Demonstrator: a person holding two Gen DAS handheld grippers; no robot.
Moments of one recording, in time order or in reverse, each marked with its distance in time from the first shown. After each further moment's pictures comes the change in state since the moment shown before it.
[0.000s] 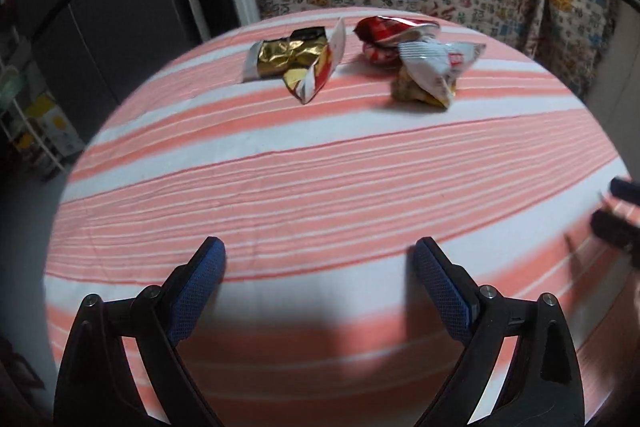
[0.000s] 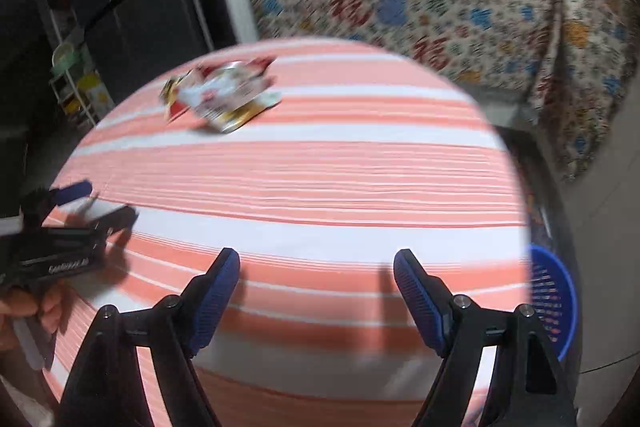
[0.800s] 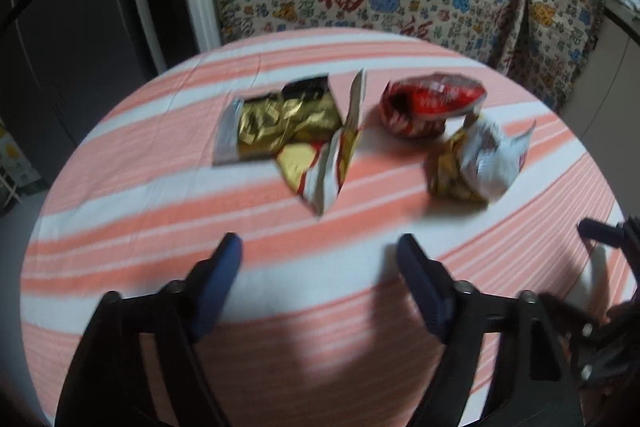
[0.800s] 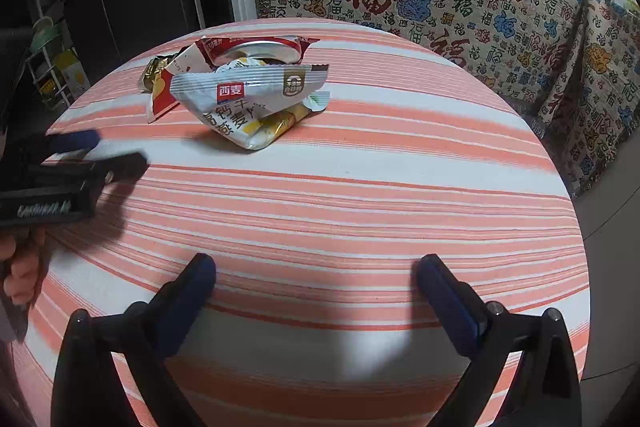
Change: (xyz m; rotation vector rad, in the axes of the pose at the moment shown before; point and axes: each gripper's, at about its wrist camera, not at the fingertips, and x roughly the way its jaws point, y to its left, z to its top) left arm 0.052 0.016 0.082 0.078 -0.043 -0.143; right arm 0.066 0.060 0.033 -0.039 0.040 -0.114
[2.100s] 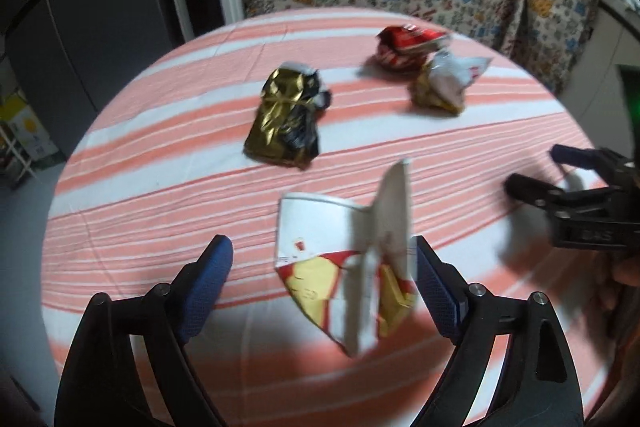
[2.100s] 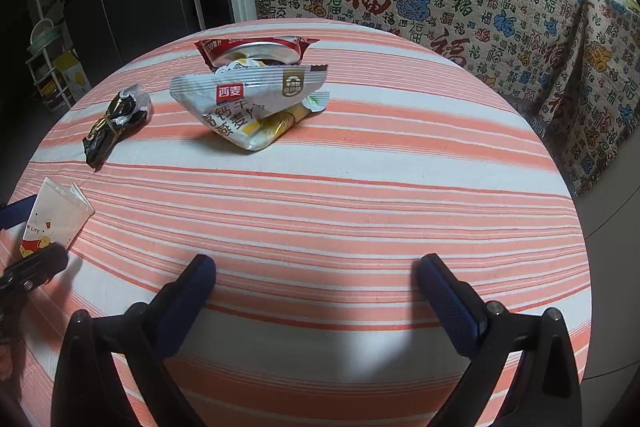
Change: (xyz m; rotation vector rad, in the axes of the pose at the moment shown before) left arm -0.053 -0.001 -0.076 -0.048 0.069 0.052; right arm -0.001 0.002 0.002 0.002 0.005 -0.004
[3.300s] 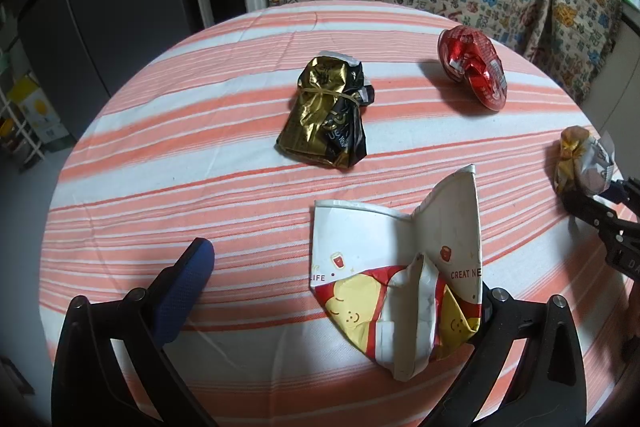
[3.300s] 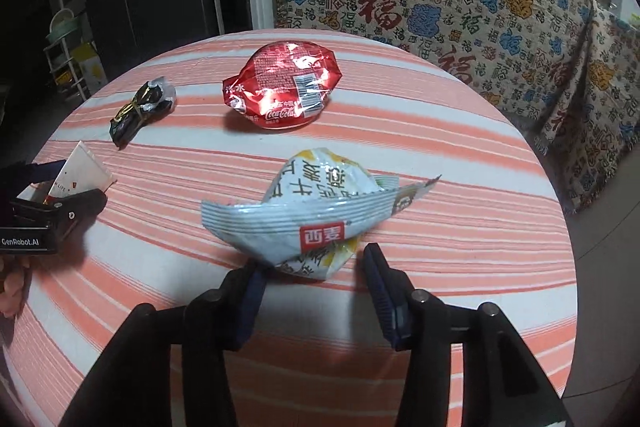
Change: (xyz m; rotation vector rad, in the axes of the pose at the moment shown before) left arm 0.009 0.018 0.000 -0.050 -0.006 0.036; right arm -0.031 -0.012 -0.006 -0.052 -0.038 0.043
